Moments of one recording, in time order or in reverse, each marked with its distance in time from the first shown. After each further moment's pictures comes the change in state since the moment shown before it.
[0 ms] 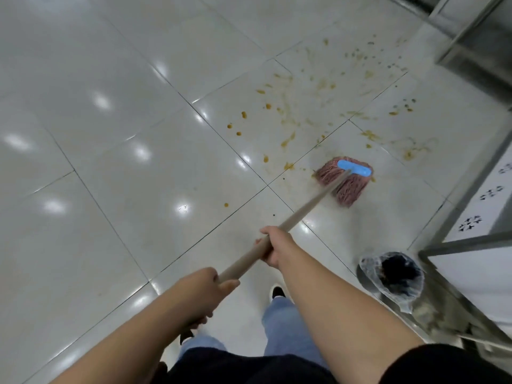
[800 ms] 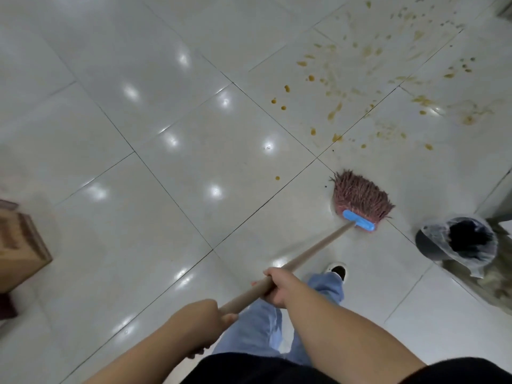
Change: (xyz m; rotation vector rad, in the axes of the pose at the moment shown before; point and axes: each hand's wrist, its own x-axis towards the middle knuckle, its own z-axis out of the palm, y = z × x) left_hand -0.054 -0.242 -0.010 0.222 -0.146 -0.134; right_hand -0.020 0.251 0.114 -0.019 -0.058 0.340
